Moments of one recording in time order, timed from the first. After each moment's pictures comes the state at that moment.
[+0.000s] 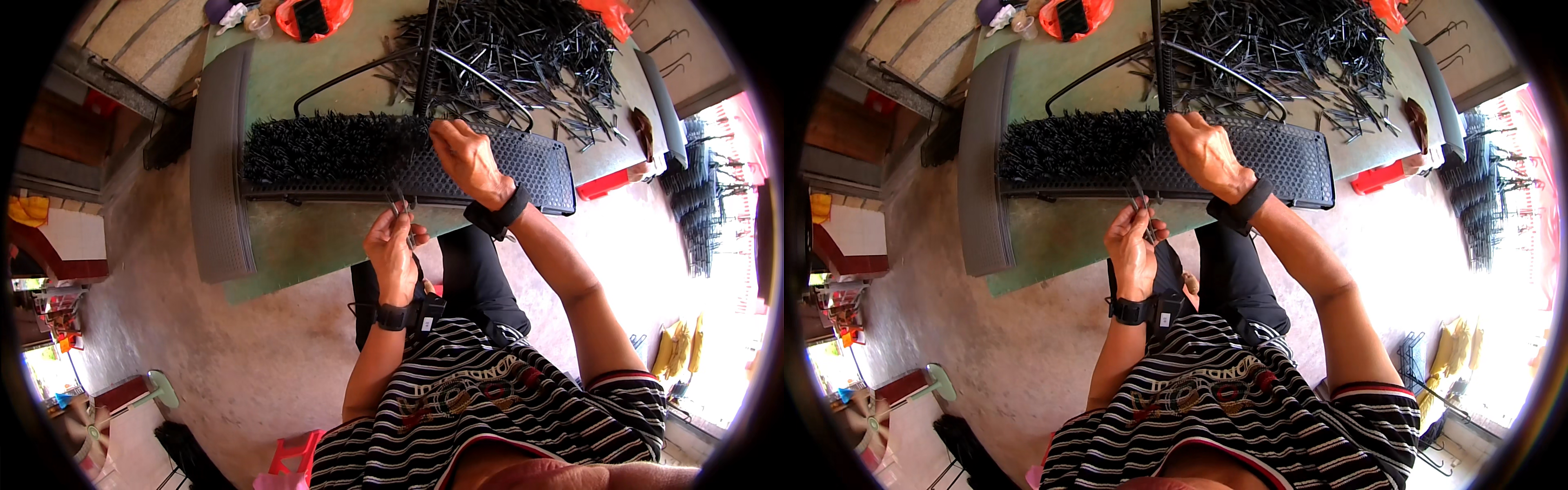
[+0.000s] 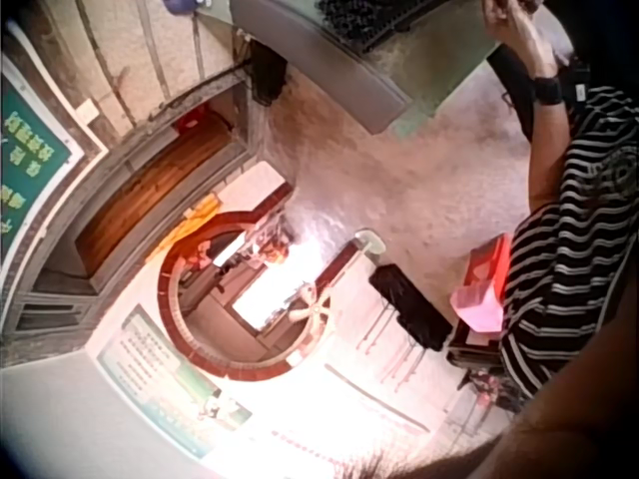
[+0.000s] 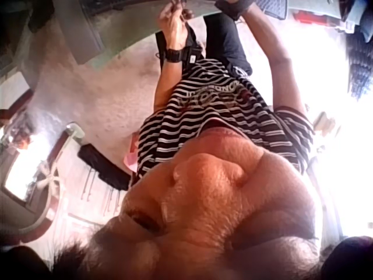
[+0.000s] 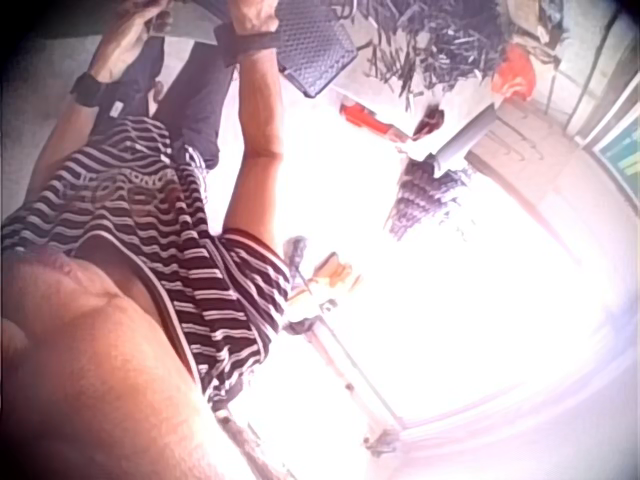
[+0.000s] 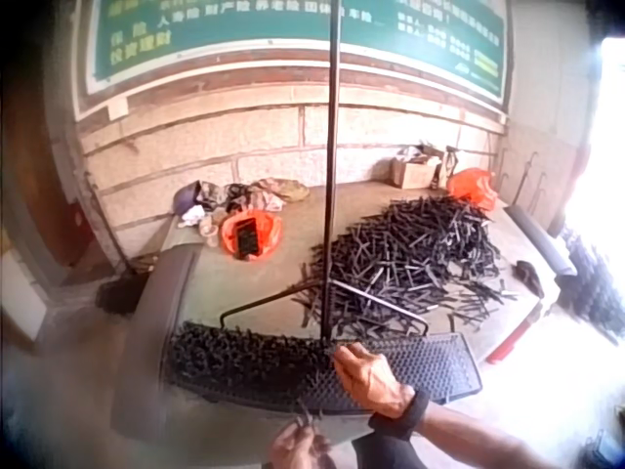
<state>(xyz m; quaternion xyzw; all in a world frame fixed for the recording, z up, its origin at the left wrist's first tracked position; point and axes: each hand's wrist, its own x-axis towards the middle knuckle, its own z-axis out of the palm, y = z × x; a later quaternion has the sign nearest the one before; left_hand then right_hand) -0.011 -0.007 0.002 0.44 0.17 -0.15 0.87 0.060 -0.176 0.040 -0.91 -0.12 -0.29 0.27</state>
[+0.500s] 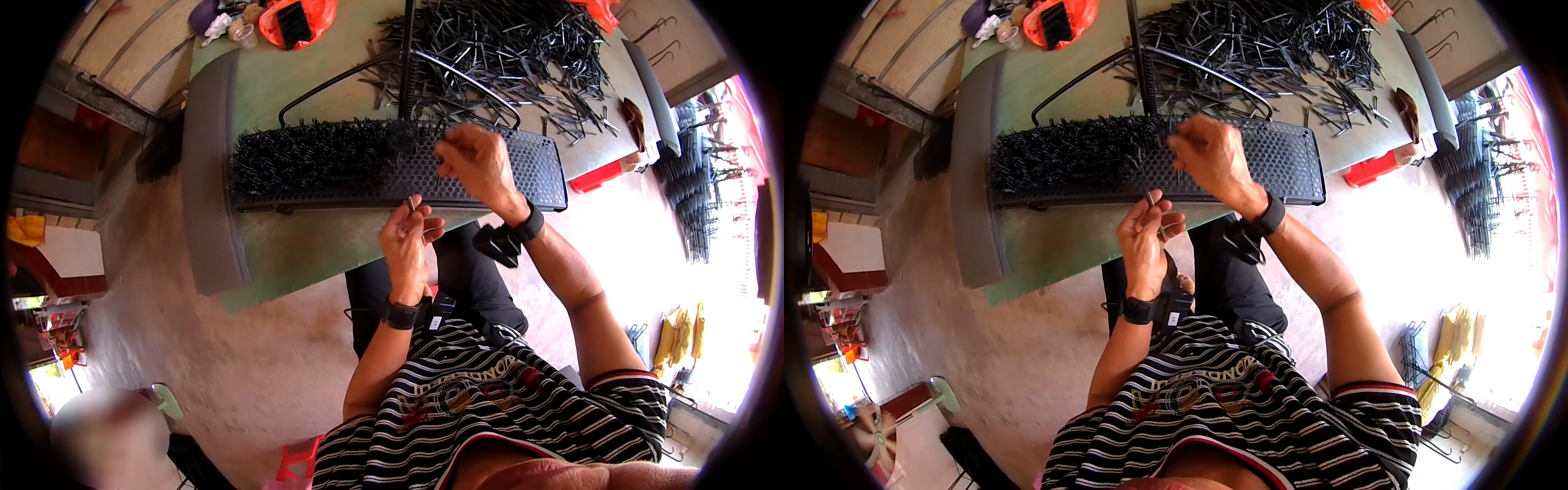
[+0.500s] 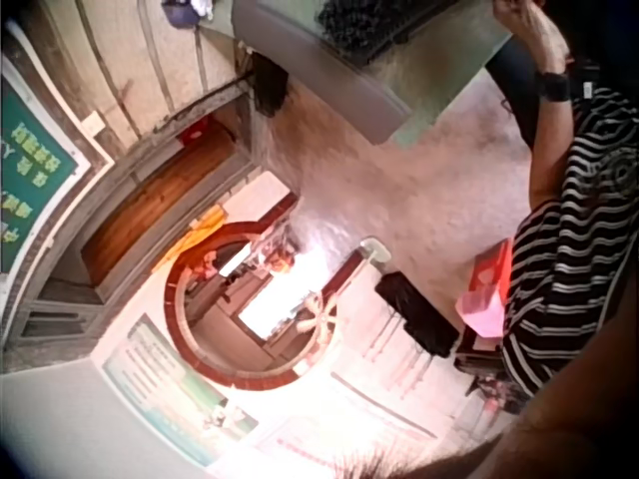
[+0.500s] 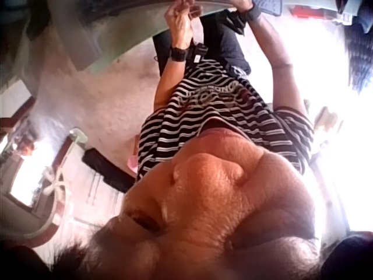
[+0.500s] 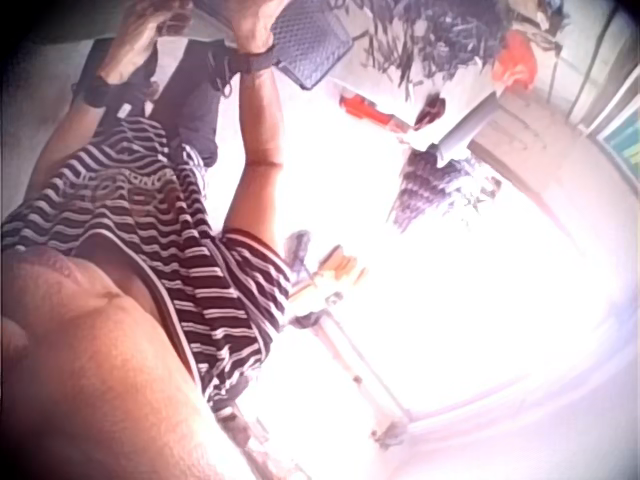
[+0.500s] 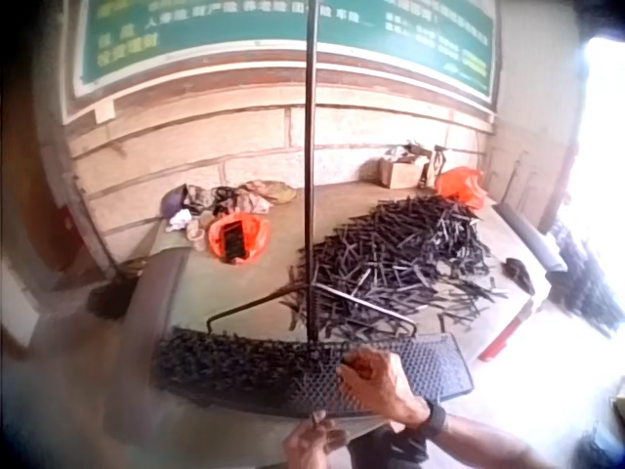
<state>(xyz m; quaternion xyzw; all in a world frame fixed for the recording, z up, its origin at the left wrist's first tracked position) -0.011 -0.037 0.007 0.44 0.13 -0.19 0.87 0.032 -0.185 0.067 -0.82 0.07 -0.14 0.55</state>
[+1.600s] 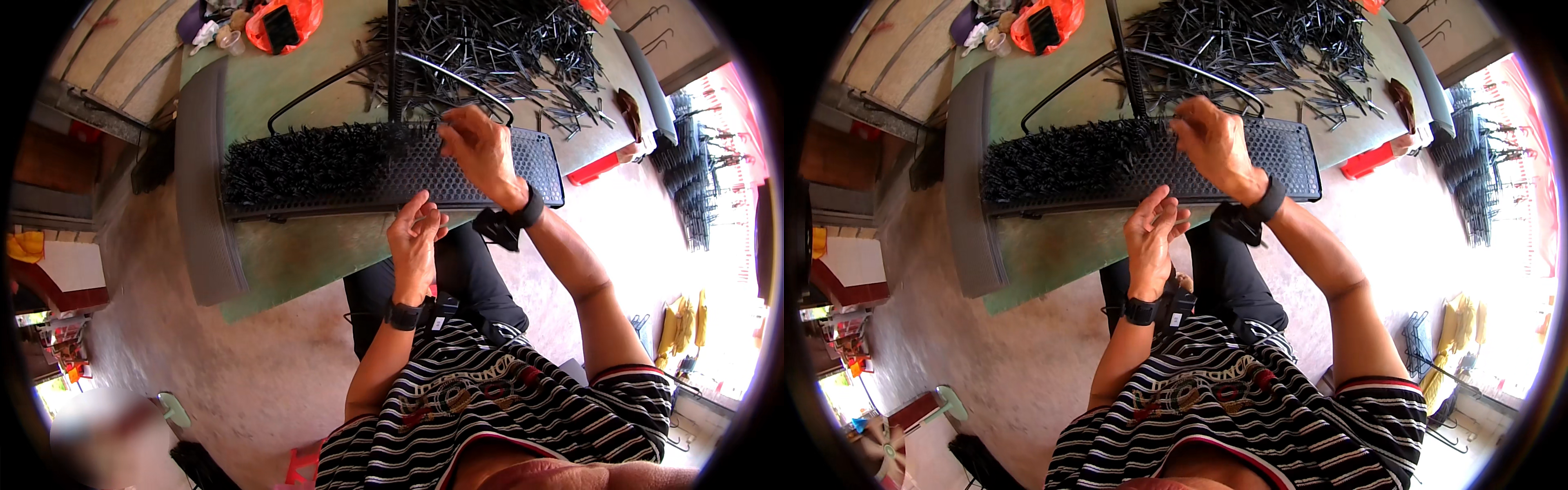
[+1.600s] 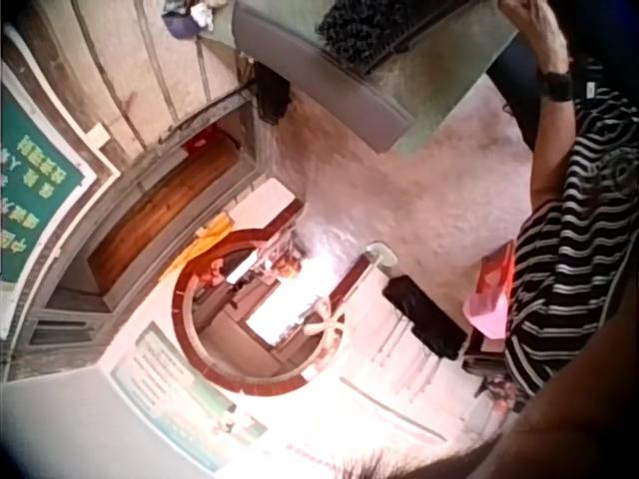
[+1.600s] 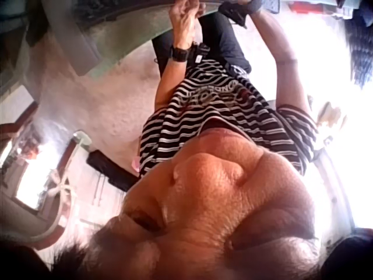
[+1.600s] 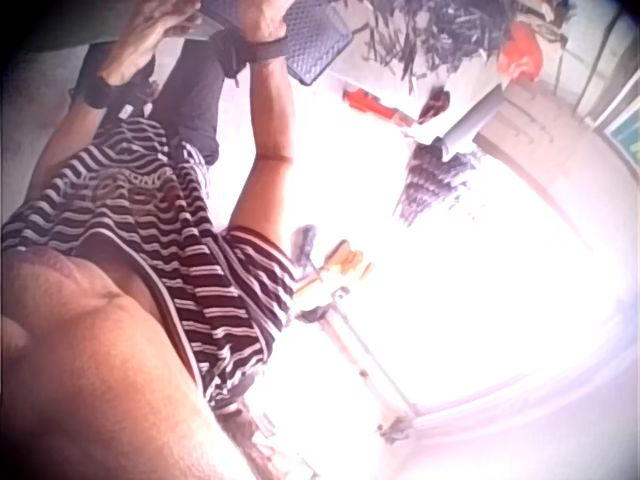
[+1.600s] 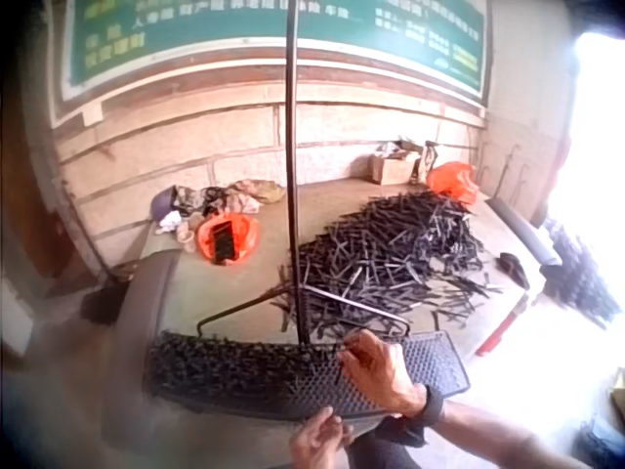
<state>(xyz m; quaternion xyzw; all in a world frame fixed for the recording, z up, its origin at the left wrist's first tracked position) -0.010 -0.051 0.010 0.47 0.08 -0.22 0.85 0.042 -0.200 0.069 -0.85 0.03 -0.23 0.47</state>
